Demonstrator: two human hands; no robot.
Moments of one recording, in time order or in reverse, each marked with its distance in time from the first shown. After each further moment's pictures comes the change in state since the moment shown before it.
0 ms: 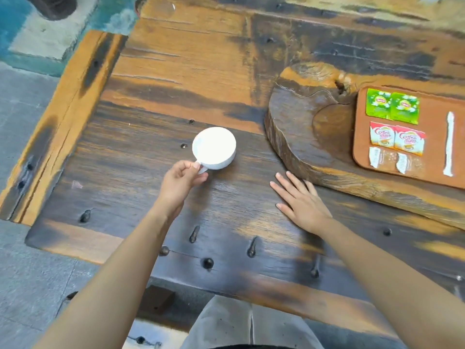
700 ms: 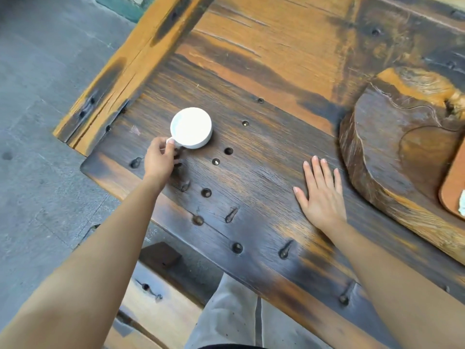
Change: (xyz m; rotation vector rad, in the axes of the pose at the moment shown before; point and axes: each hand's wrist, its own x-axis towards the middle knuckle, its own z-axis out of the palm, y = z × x) left_hand 0.008 -0.037 -0.133 0.267 0.593 0.008; right_hand 0.063 -0.055 0.003 -0.042 0.134 0.034
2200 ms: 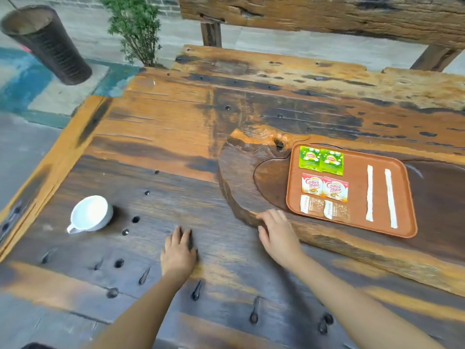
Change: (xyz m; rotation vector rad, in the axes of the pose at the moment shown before) left_hand -0.176 0.029 0.178 0.935 -0.389 0.325; right_hand -0.094 0.118 -0.086 0.457 0.193 0.102
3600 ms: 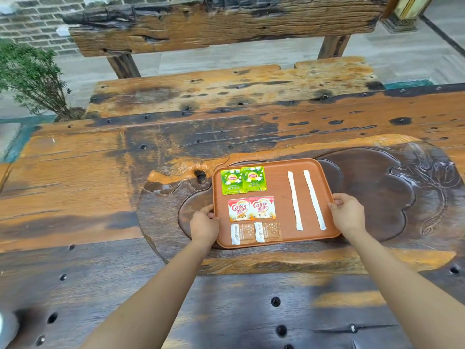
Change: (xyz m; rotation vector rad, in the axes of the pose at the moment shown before) left_hand 0.058 0.279 -0.003 -0.497 -0.098 0.167; right_hand -0.026 0.250 -0.147 0.244 0.494 0.936
